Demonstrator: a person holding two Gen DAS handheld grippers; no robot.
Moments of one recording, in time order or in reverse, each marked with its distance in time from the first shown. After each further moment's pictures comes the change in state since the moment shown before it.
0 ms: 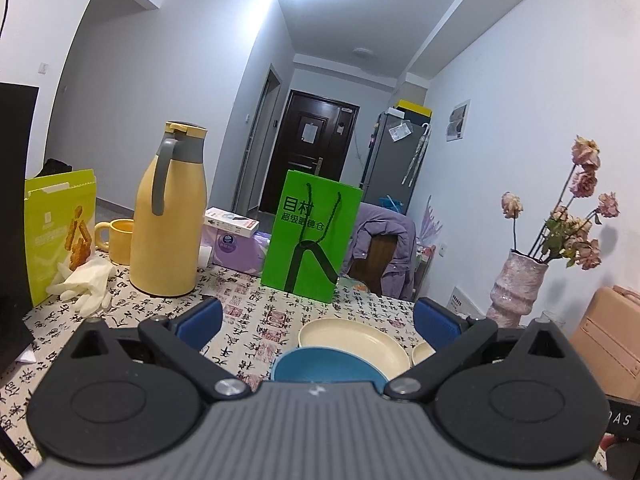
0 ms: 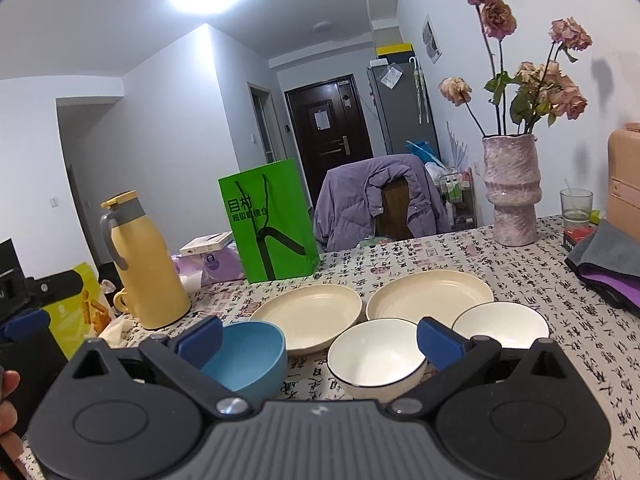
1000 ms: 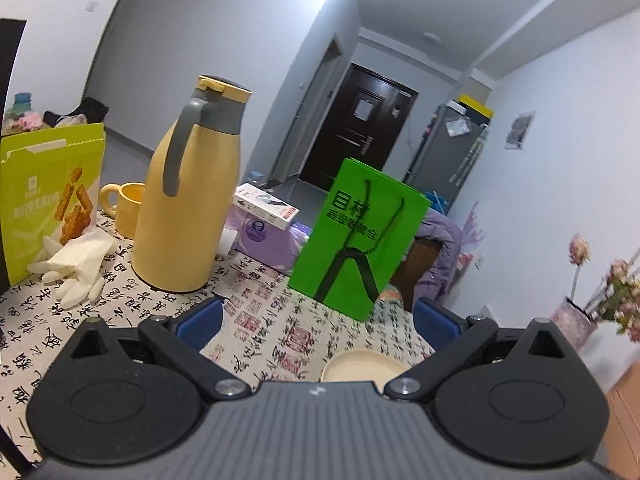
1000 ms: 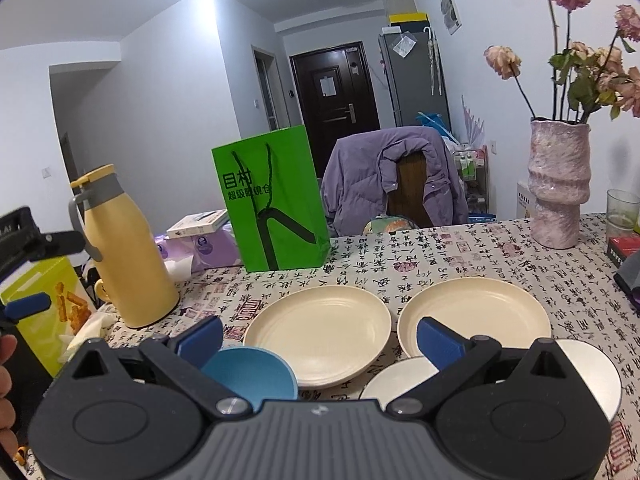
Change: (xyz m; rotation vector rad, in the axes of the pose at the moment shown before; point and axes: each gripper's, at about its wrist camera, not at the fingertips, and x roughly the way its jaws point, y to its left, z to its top) left arm 0.123 0.041 0.050 -0.199 0.092 0.114; right arm 0.118 0.027 0.040 -0.039 0.111 -0.007
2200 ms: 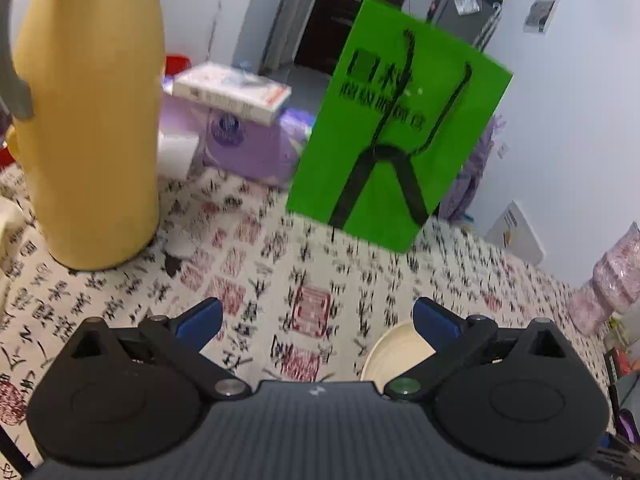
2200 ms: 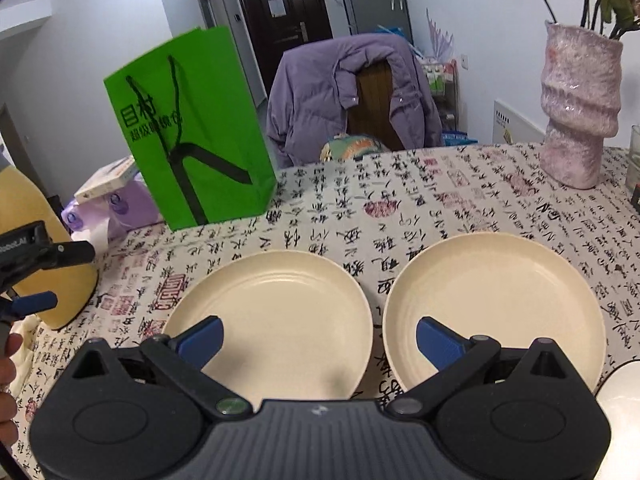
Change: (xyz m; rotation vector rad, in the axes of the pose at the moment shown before) left arm 0.219 0.008 -0.001 0.106 0.404 0.008; right arm 0.163 -0.031 0.021 0.094 0.273 -0.124
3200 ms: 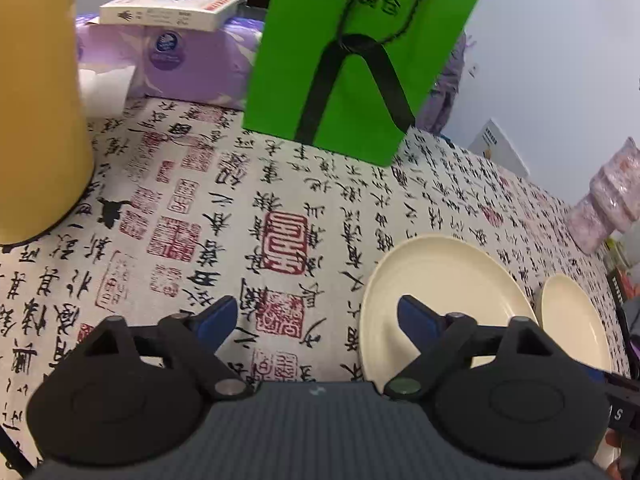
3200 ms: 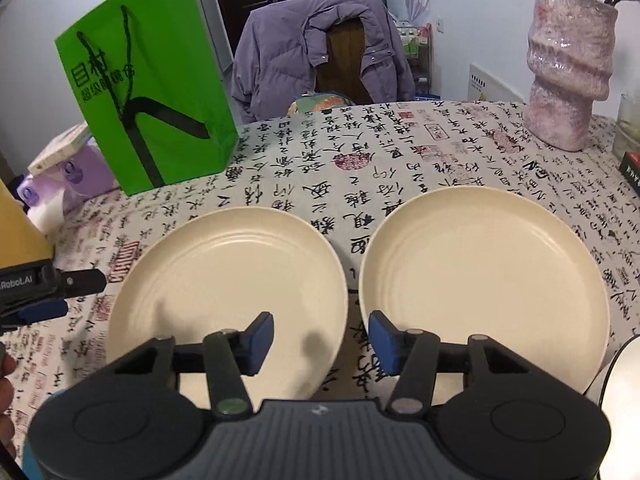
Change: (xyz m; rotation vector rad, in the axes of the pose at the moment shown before) left arm 0.054 -0.008 -0.019 0.129 0.194 -0.068; right arm 0.031 -0.005 -0.009 0.023 0.110 -0.104
